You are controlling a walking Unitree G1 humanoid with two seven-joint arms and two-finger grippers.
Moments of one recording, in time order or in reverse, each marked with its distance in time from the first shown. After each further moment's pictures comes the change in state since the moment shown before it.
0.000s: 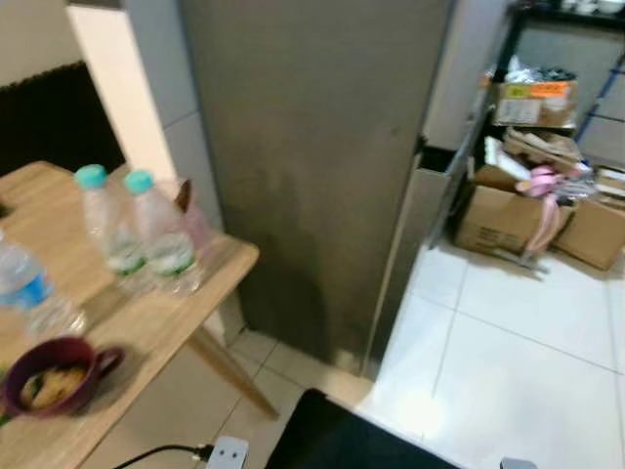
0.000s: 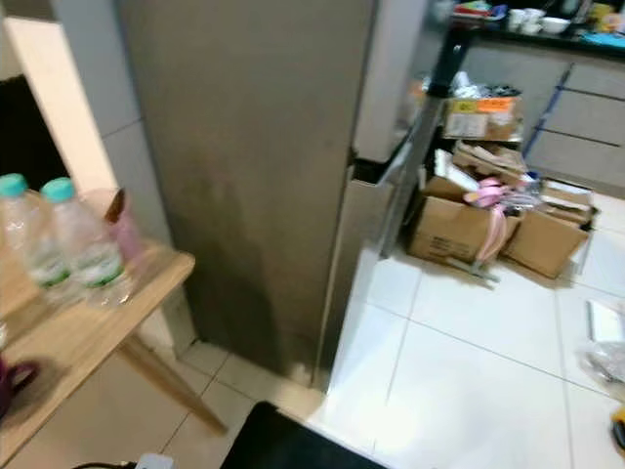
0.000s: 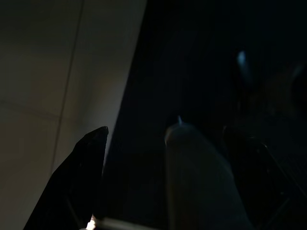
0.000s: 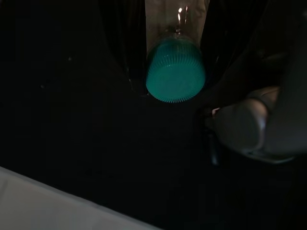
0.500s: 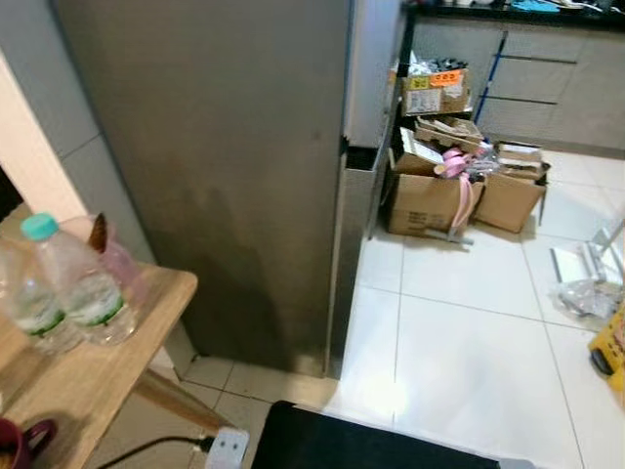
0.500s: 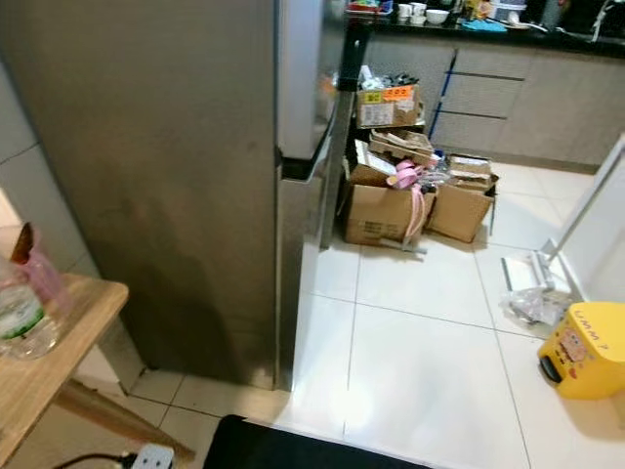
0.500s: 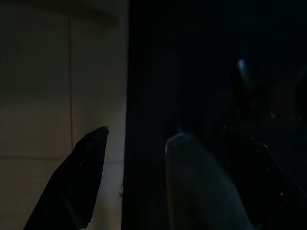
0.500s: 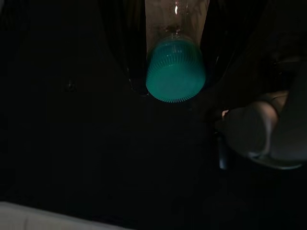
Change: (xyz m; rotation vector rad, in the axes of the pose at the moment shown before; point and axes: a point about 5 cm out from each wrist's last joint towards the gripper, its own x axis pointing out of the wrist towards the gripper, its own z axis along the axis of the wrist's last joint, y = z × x) left arm 0.000 0.002 0.002 -0.002 -0.004 0.006; right arm 0.000 0.000 0.004 -0.064 -0.013 0.003
